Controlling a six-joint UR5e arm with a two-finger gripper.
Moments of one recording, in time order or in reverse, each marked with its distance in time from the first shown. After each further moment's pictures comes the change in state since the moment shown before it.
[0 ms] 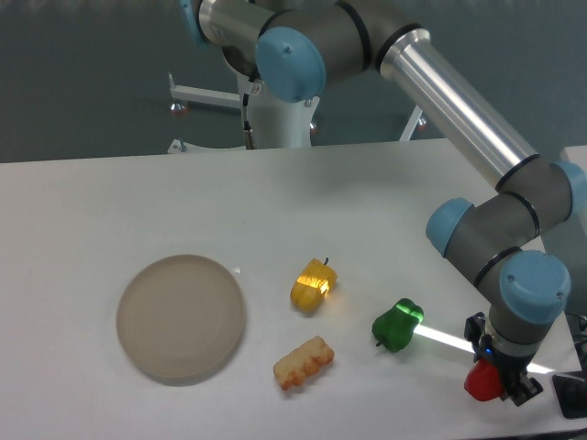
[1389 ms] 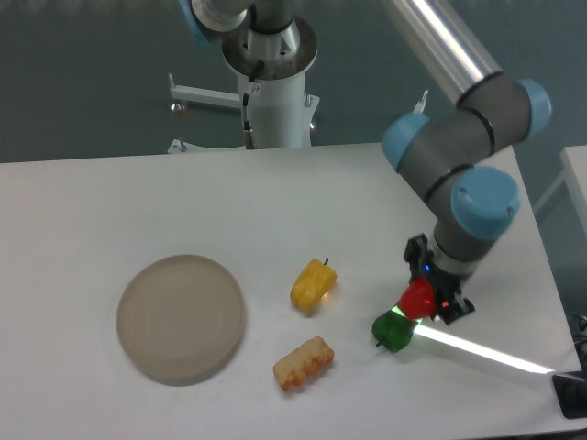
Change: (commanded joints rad) arm 0.020 0.555 -0.793 0.011 -0.069 0.028
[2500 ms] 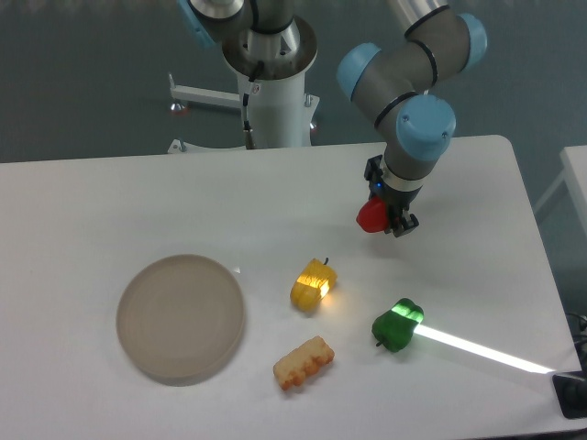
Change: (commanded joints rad) arm 0.018 0.161 -0.318 0.106 0.057 0.065
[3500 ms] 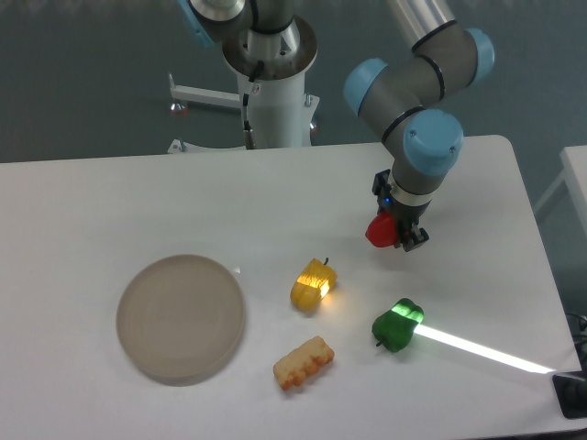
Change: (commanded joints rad) arm -0.003 -0.067 0.043 0.046 0.005 -0.014
